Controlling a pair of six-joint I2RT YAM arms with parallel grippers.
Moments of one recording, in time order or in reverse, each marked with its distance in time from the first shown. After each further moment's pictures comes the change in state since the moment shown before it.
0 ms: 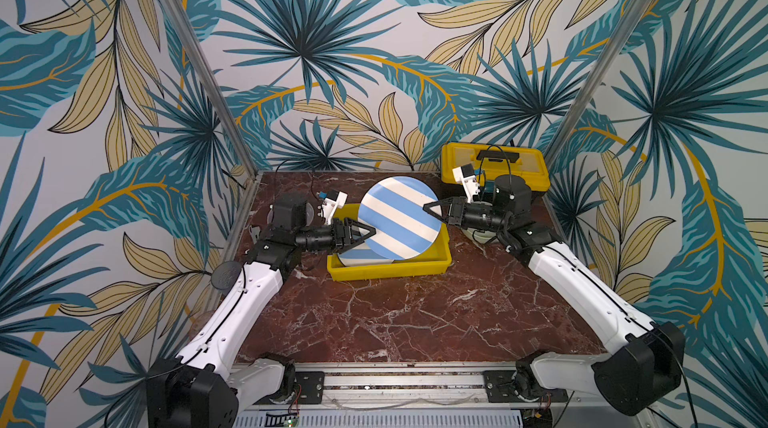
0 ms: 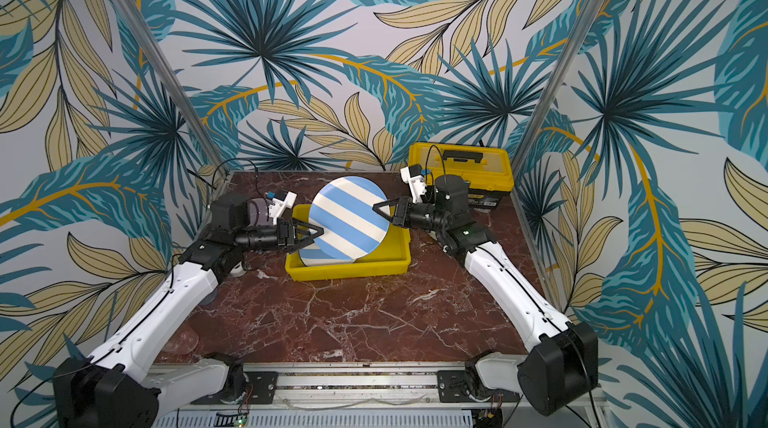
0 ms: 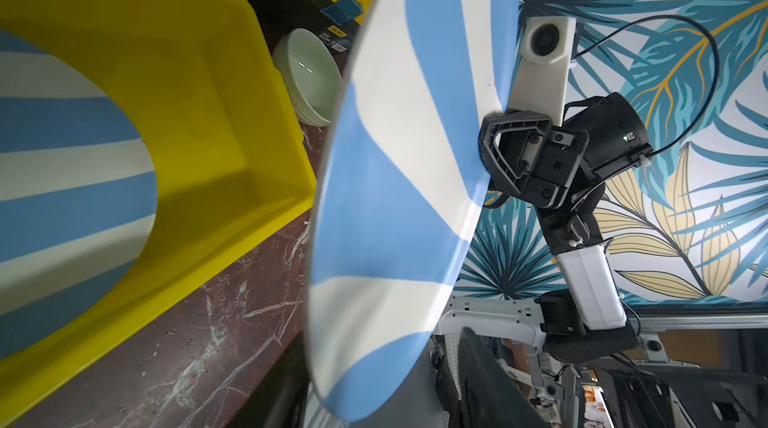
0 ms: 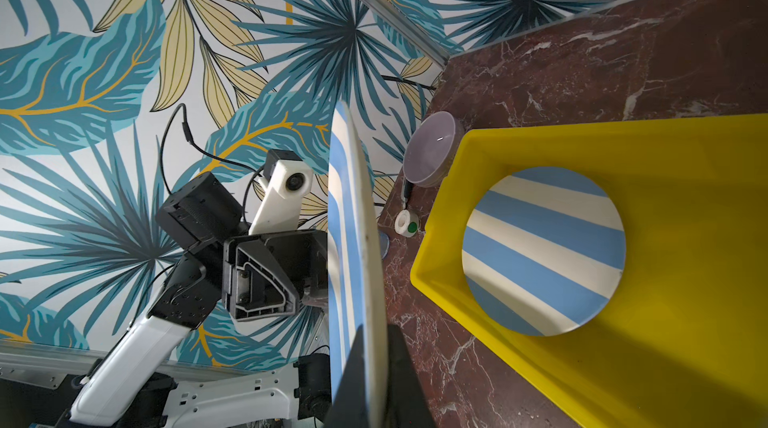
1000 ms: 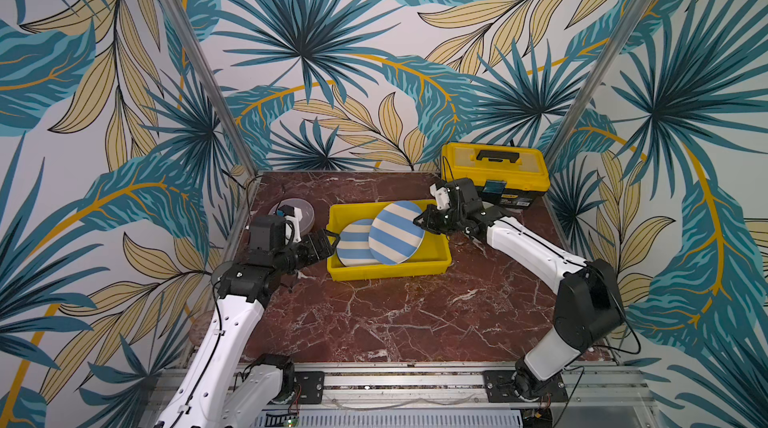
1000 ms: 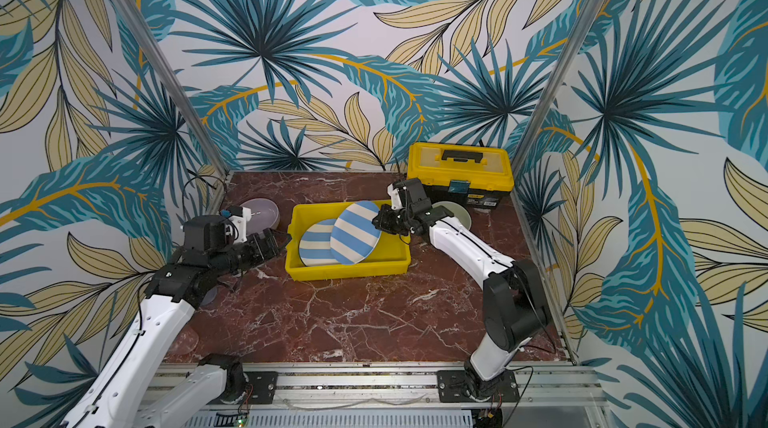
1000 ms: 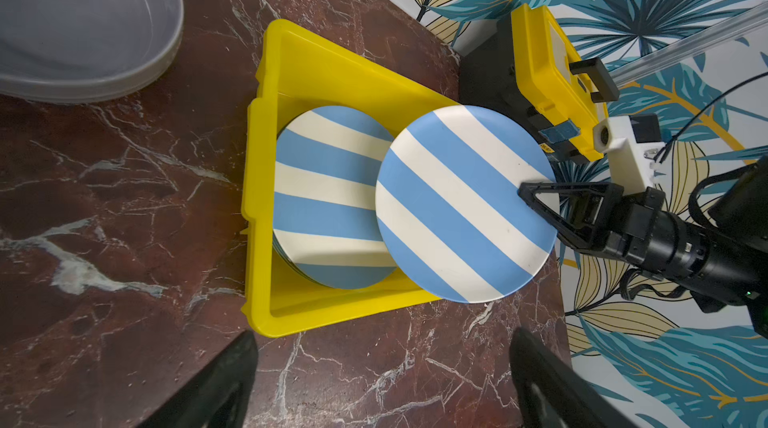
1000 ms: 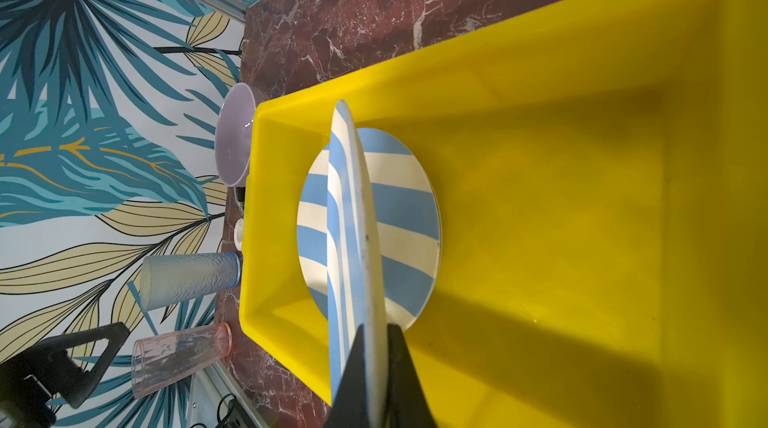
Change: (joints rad) left arm 0.094 -0.232 -0.060 -0.338 -0.597 0.154; right arm 0.090 0.376 0.164 -0.219 0.364 -0.083
